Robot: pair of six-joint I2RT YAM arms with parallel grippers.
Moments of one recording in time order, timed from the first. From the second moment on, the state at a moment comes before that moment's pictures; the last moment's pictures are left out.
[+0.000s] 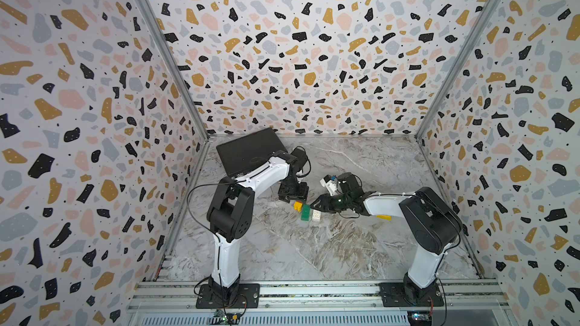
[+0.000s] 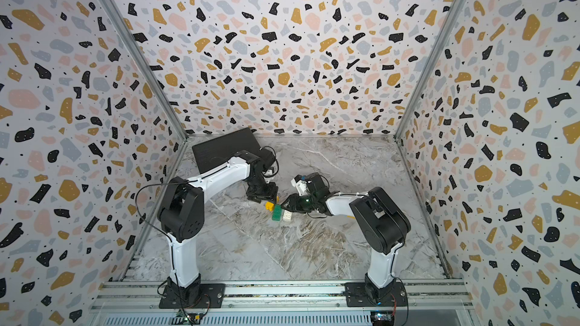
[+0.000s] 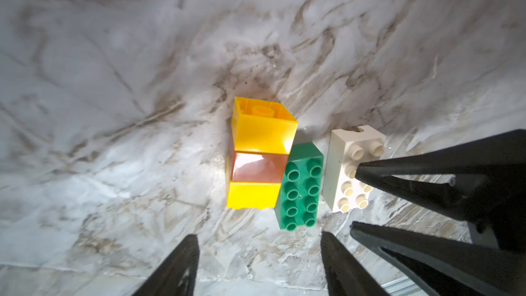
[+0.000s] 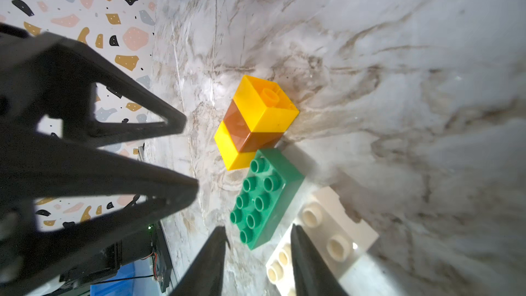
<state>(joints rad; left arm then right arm) -0.54 1.94 1.57 -1.09 0.19 -0.33 0.60 1.79 0.87 0.16 -0.64 0.62</state>
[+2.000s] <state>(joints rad) -0.56 2.08 1.56 -0.94 0.14 -0.37 0.60 1.50 0.67 0.22 -0.16 0.51</state>
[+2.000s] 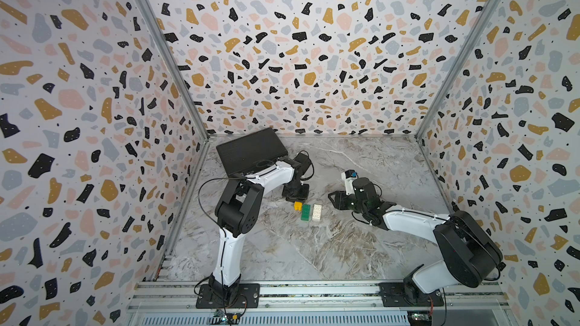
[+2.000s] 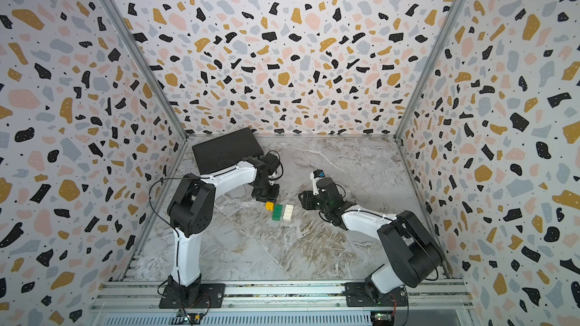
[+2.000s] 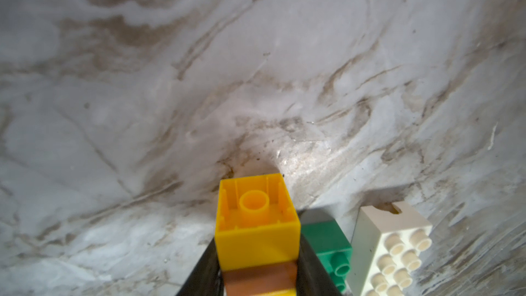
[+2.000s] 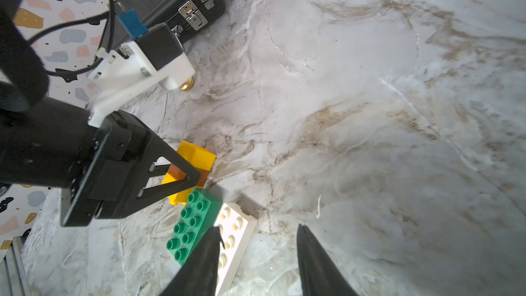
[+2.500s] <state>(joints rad) -0.44 1.85 1.42 -0.80 0.42 -0.53 0.60 1.51 0.64 0.36 -0.32 0.49</state>
